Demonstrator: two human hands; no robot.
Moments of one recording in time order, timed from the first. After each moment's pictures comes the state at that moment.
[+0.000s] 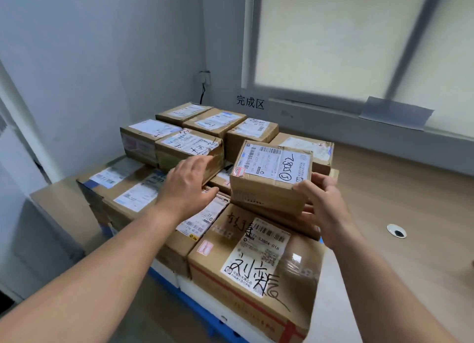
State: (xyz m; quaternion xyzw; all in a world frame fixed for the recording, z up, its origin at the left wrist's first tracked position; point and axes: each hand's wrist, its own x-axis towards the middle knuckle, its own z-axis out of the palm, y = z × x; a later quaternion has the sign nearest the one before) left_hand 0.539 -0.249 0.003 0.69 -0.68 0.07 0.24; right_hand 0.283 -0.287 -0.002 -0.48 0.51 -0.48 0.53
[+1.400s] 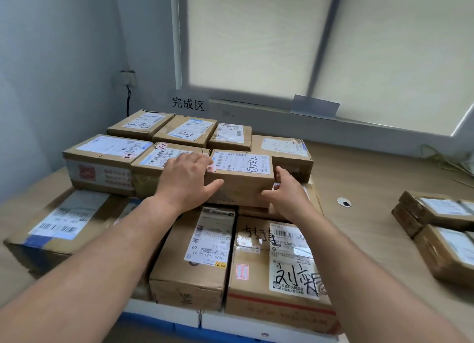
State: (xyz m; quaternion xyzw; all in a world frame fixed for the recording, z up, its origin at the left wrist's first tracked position) left_hand 0.606 -0.327 0.014 0.55 -0.80 0.07 0.22; right_hand 0.386 -0.303 0.000 -0.59 0.70 -0.34 0.23
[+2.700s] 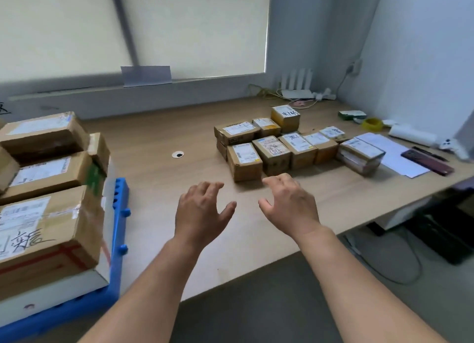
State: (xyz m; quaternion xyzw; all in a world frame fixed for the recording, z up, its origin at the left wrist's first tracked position) left_hand 0.172 -0.045 -0.060 0.37 -0.89 -0.08 0.24; right_hand 0.028 0.065 -0.035 -0.50 0.85 -0.16 -0.05
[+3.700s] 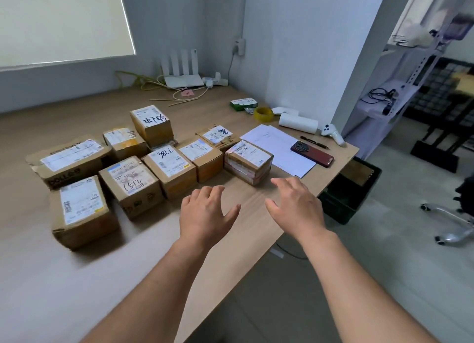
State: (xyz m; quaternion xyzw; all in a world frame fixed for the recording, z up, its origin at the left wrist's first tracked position) left_hand -0.221 0.007 -0.100 0.23 -0.96 -0.13 0.11; right_hand -0.308 0.165 -0.062 -0.28 0.95 -0.14 -0.03
